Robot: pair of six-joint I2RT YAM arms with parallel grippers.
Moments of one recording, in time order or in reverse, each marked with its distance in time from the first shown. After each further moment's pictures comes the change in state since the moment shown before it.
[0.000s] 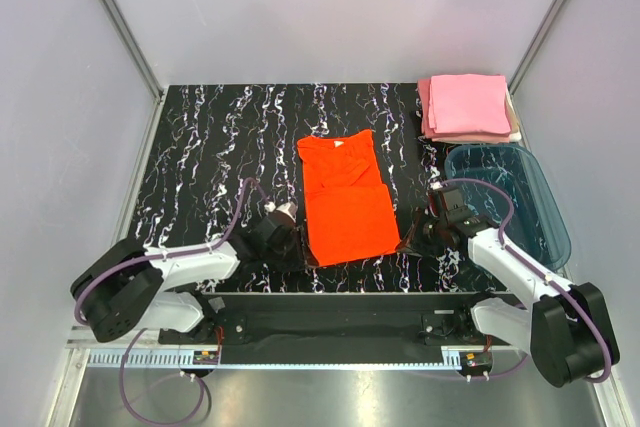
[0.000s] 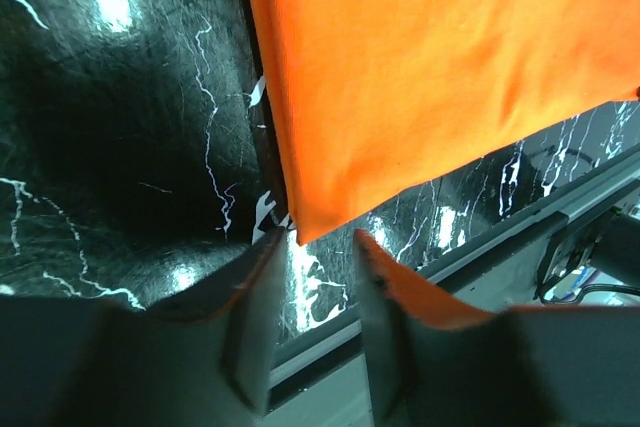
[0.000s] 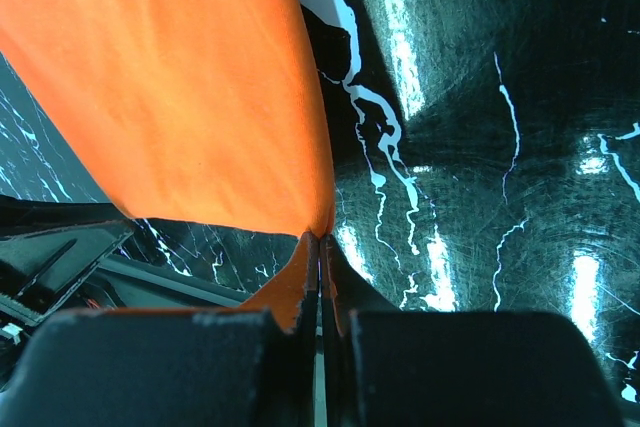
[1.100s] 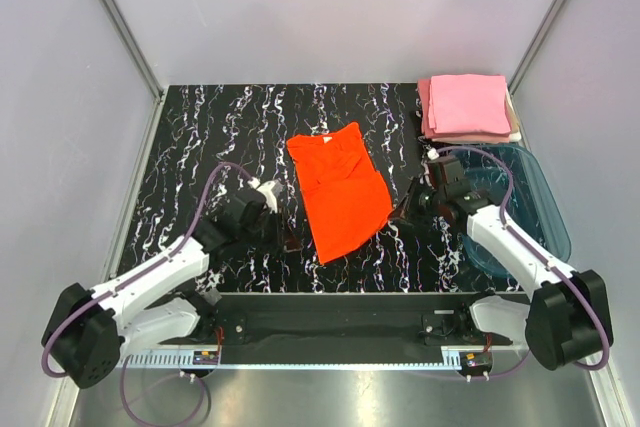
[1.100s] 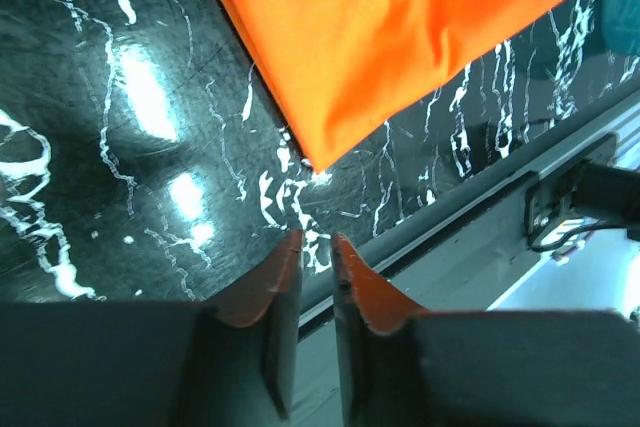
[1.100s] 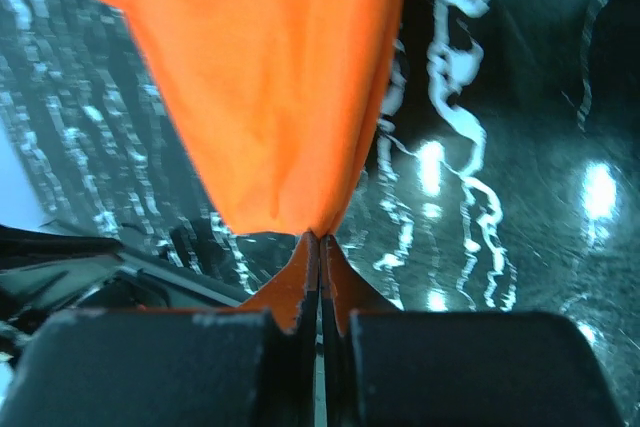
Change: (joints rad) left arm 0.193 -0.276 0.137 -0.340 0.136 0.312; right arm -0.003 0.090 0.242 0.003 -0.025 -0.048
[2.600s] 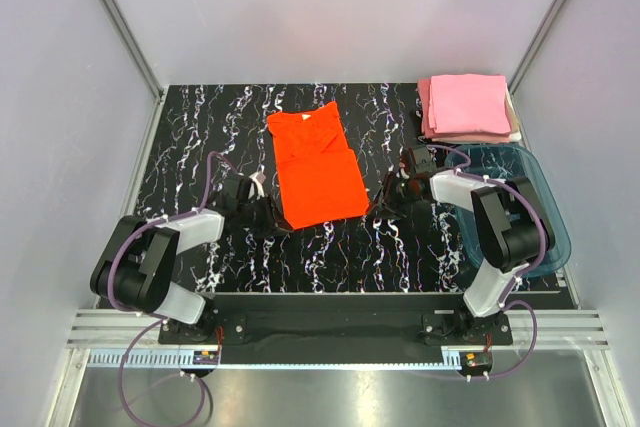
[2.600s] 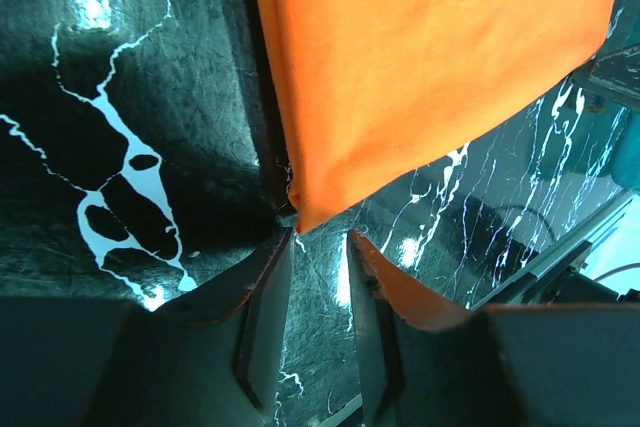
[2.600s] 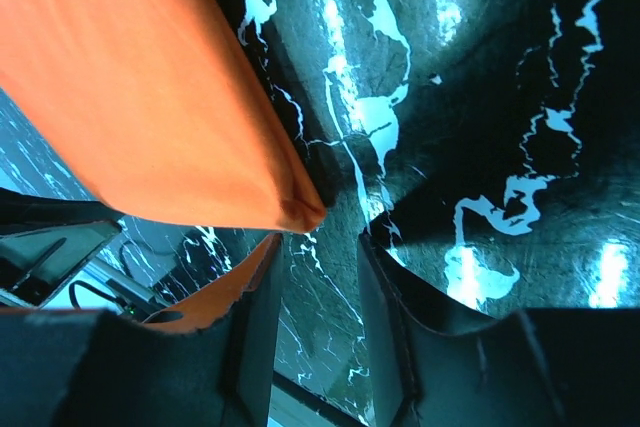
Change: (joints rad) left arm 0.329 0.457 -0.025 0.344 0.191 0.018; right arm -0.015 0.570 0.157 0.198 -0.117 0.016
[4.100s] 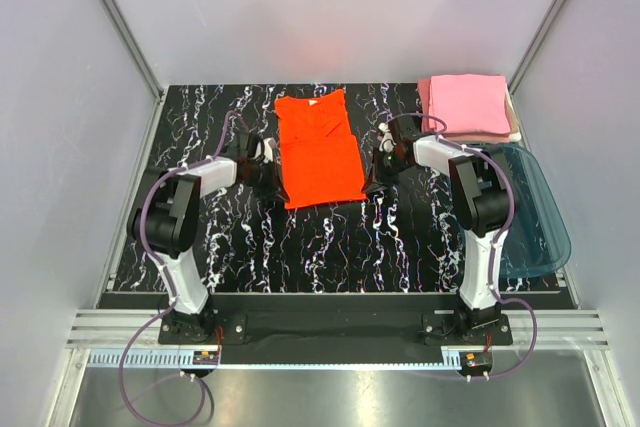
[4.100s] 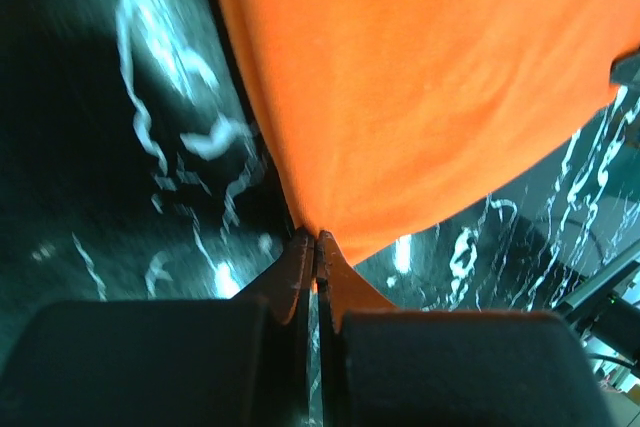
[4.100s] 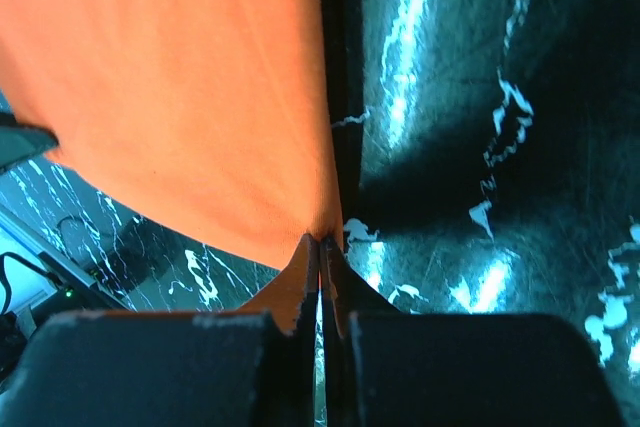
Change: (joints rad) left arm 0.087 0.398 0.539 -0.307 0.043 0.275; right arm -0.016 0.334 0.475 -0.216 -0.083 -0.325
